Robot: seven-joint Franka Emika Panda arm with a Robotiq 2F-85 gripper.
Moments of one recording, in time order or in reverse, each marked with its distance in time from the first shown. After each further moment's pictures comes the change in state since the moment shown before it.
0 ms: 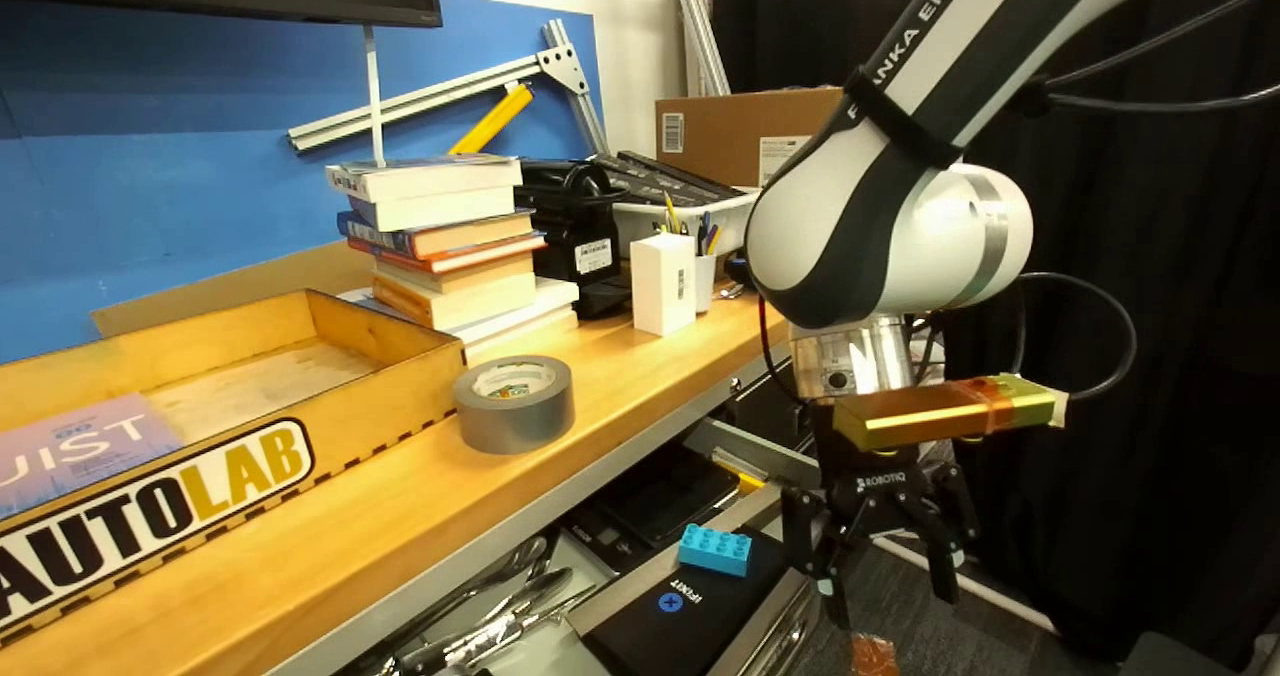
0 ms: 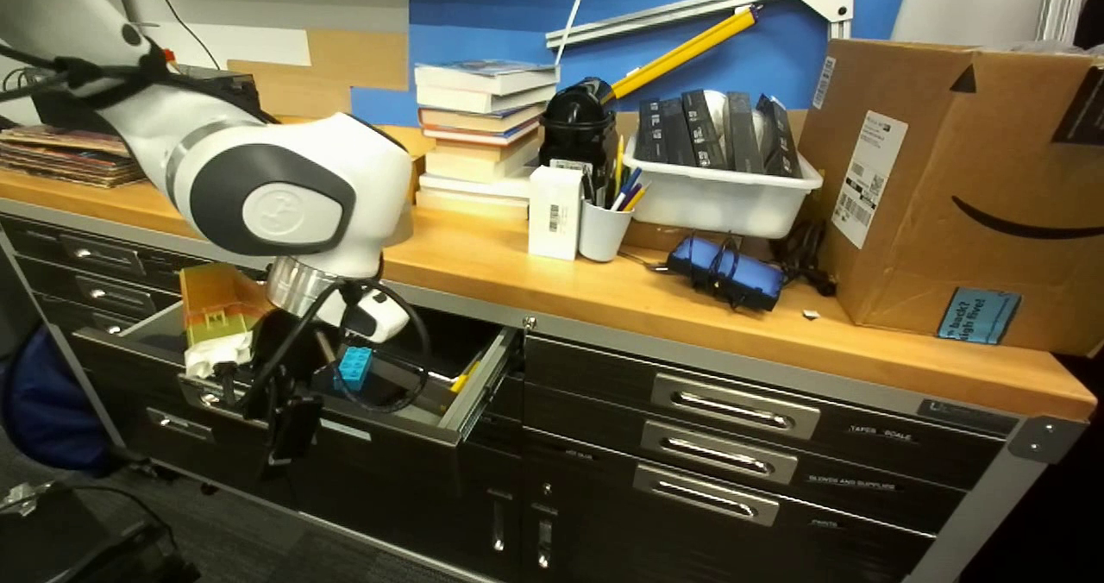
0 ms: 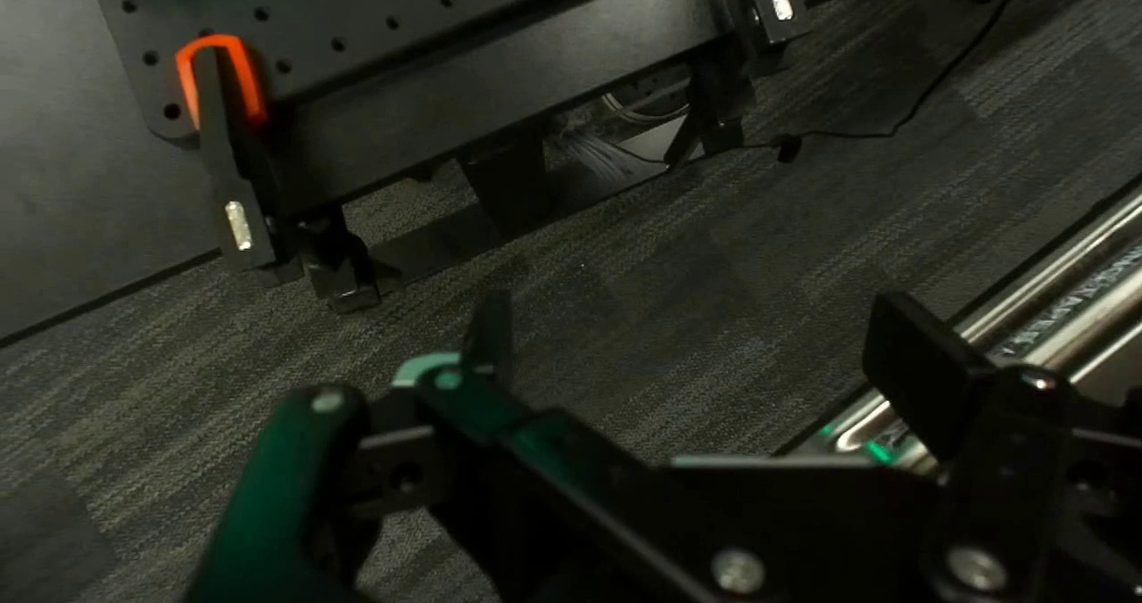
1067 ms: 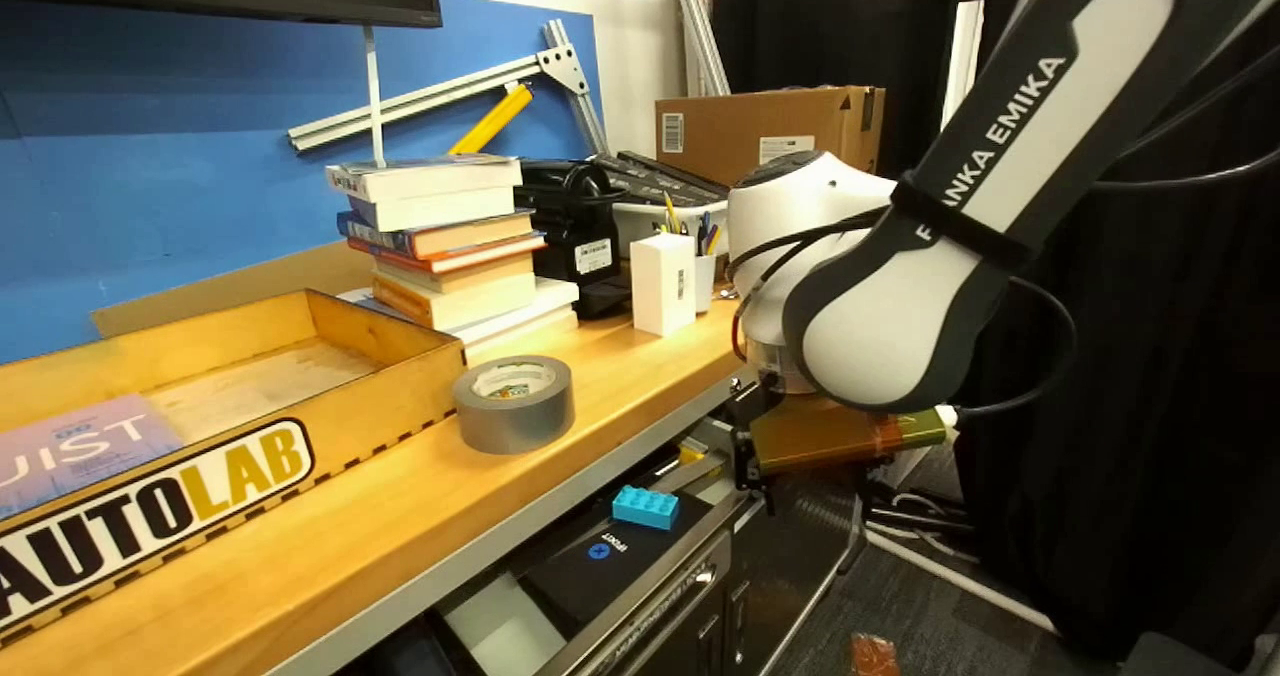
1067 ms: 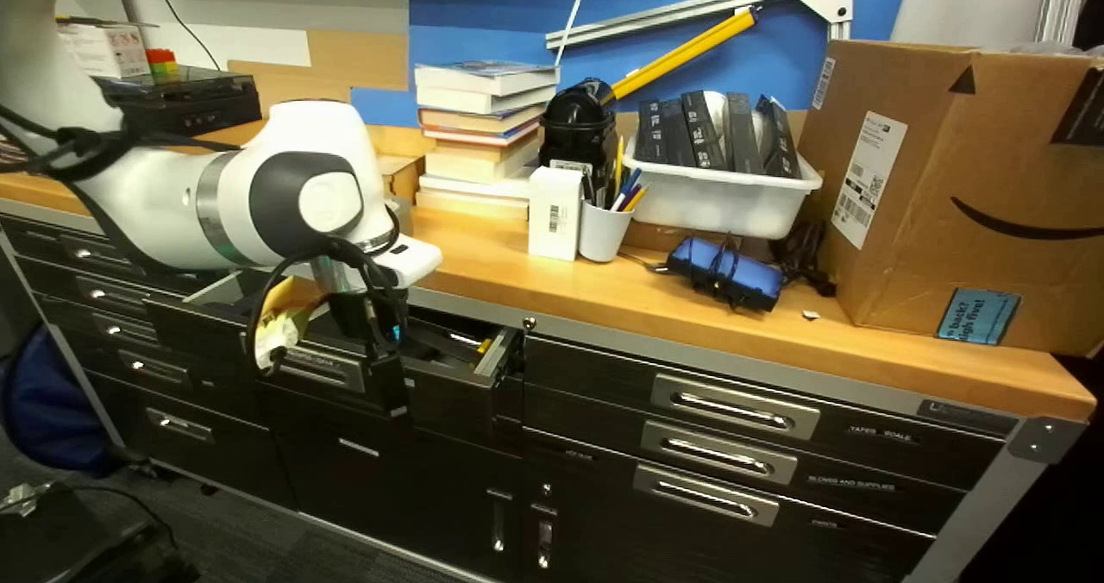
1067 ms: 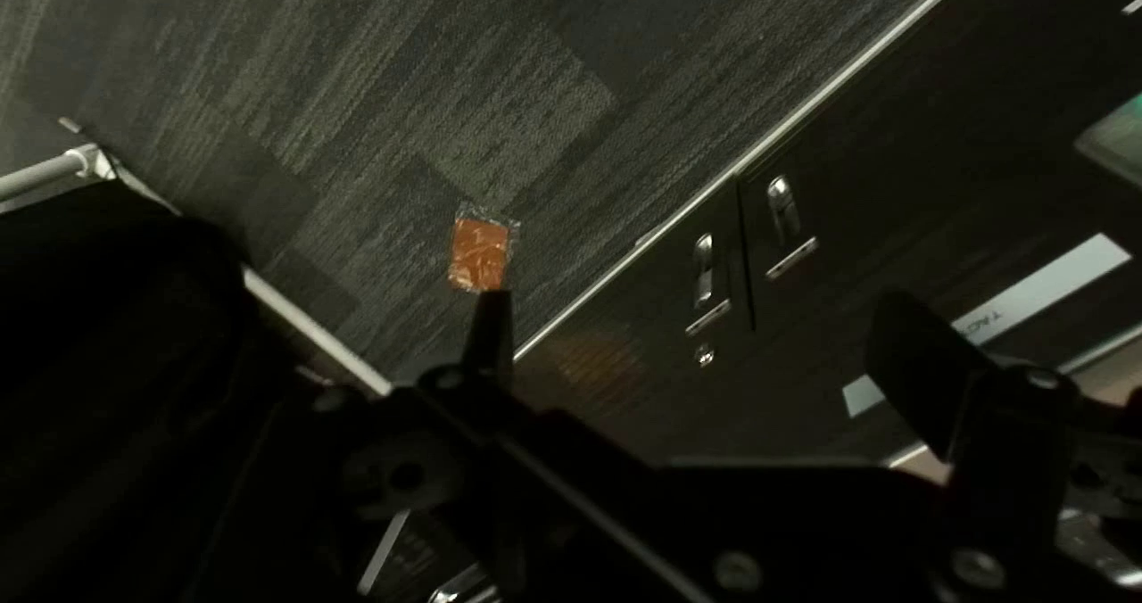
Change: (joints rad) arm 0.008 0.077 -0.006 0.030 -0.615 0.459 0.713
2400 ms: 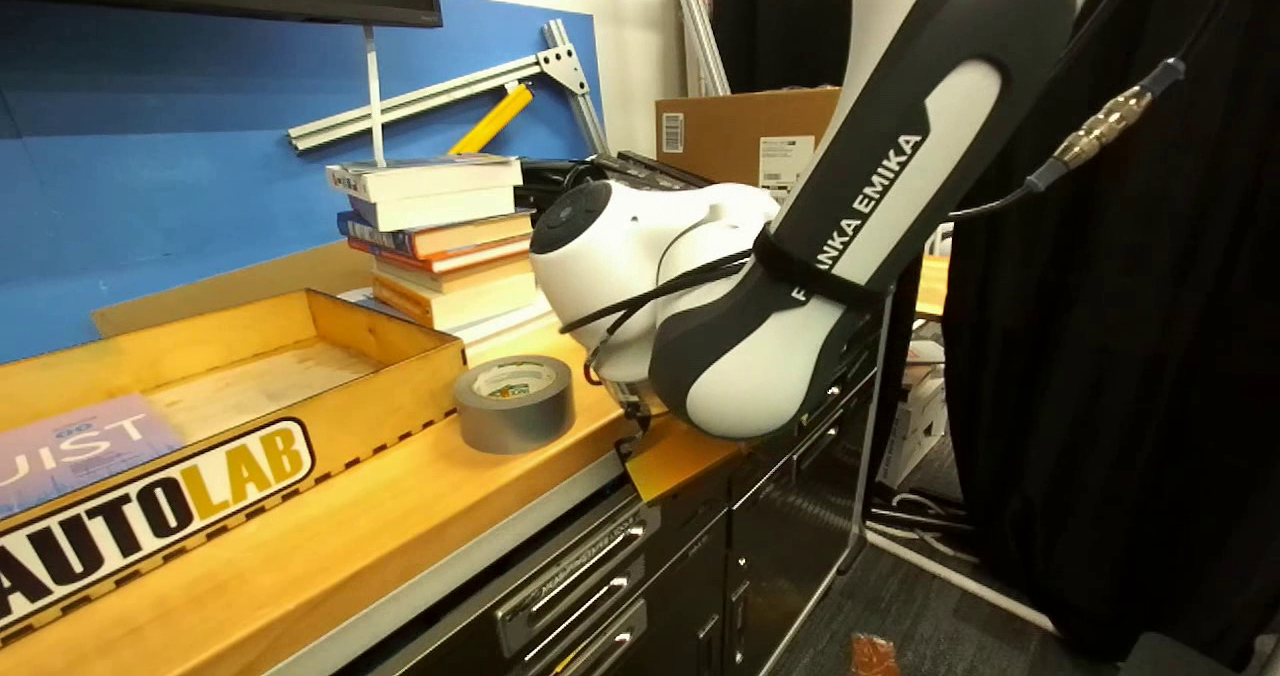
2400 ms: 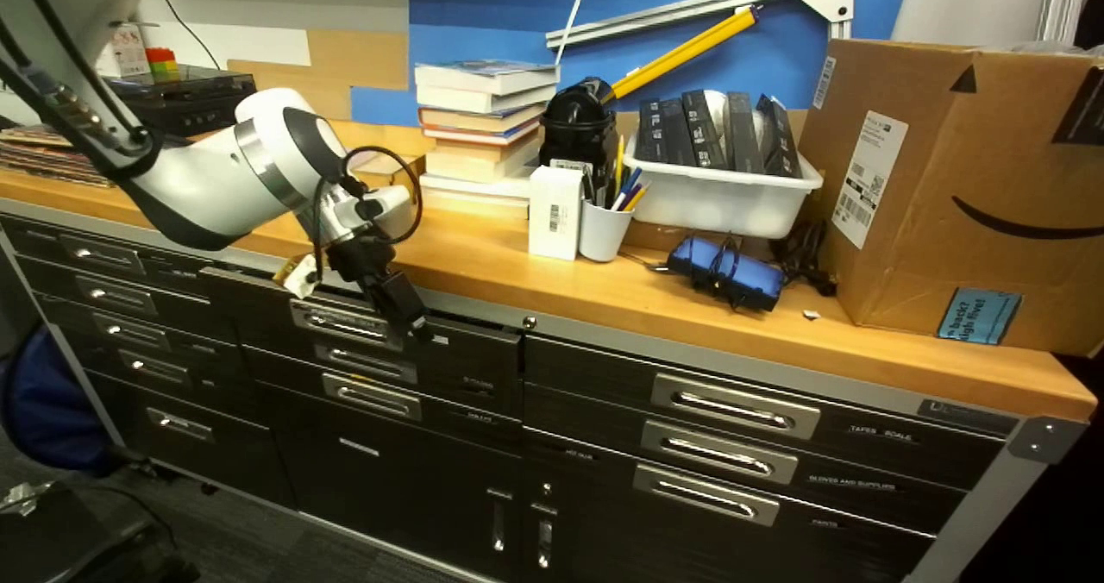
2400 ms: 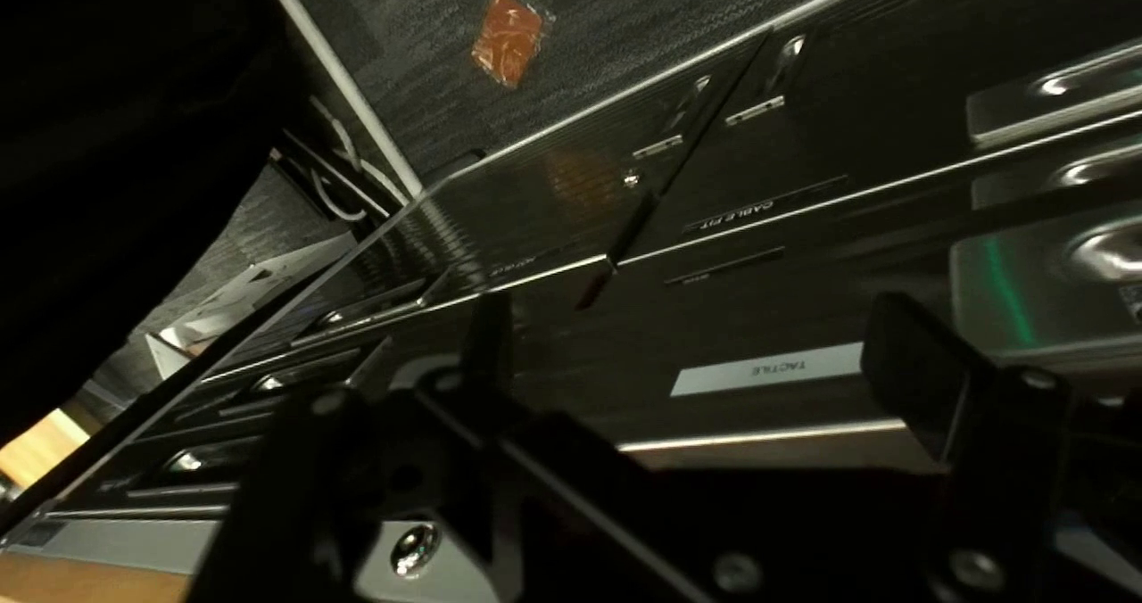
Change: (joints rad) arm 0.187 0.191 0.047 0.292 -0.375 -0.197 0.199
